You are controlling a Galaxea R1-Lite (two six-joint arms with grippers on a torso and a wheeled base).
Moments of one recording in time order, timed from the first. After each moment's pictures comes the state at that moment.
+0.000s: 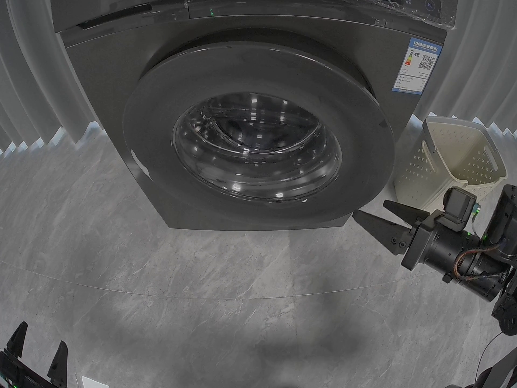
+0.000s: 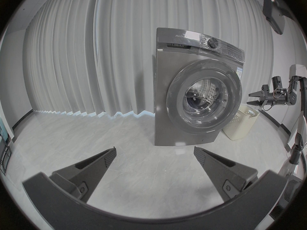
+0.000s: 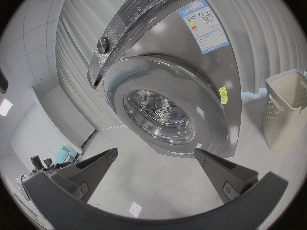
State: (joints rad) left arm 0.00 0.01 -0.02 0.00 0.01 -0.02; right arm 0.61 1.47 -0.40 -1.10 0.07 0.30
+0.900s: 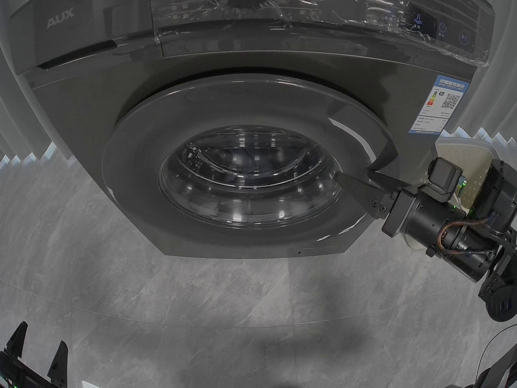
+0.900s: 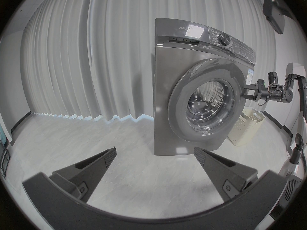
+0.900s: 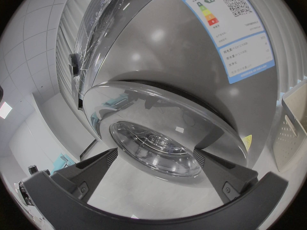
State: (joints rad) left arm 0.00 0.02 -0.02 0.00 0.02 -0.02; right arm 0.59 1.56 -0.55 -1.17 0.03 0.30
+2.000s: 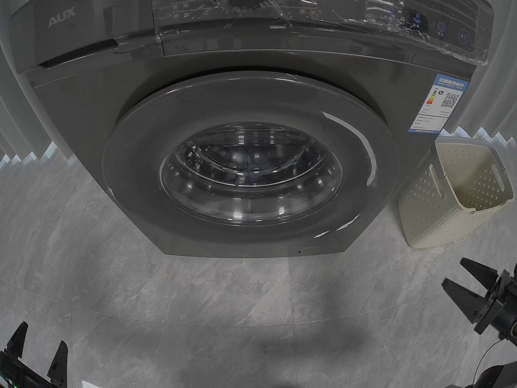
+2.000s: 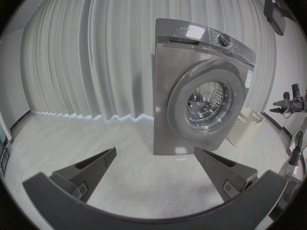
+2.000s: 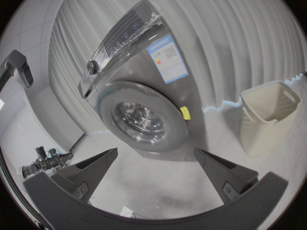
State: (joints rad) left arm 0.00 0.02 -0.02 0.00 0.02 -0.03; right arm 0.52 0.88 -0.05 -0.84 0.00 0.27
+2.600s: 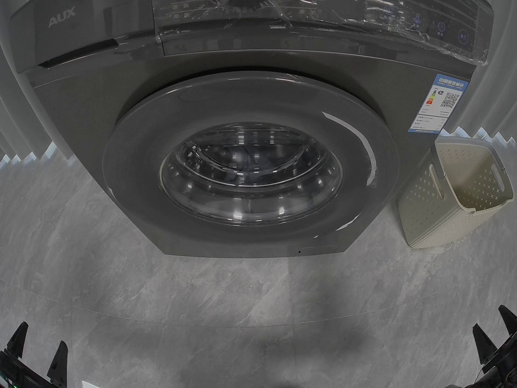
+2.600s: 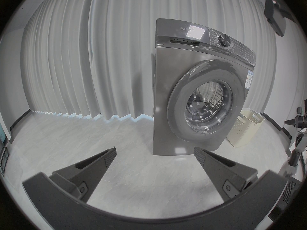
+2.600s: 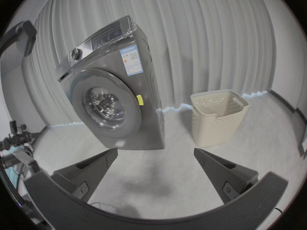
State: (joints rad) left arm 0.00 0.02 -0.02 0.00 0.02 -0.03; right arm 0.05 0.13 -0.02 -0.06 0.07 0.12
